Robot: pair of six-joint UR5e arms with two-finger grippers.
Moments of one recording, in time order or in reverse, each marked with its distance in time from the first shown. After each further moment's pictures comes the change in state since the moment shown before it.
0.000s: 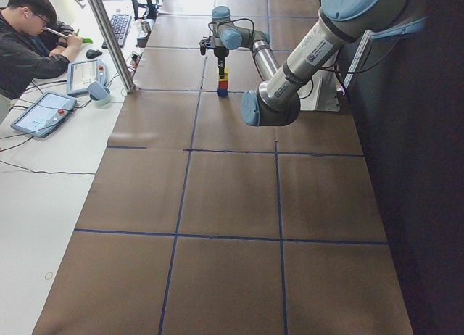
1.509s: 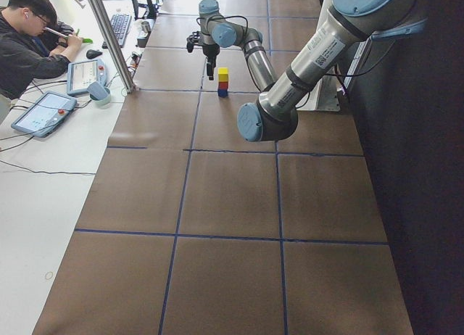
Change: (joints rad) left arm -0.207 0.224 -0.311 0.142 -0.141 0.334; right arm 0.000 0.001 0.001 0.001 0.000 0.000
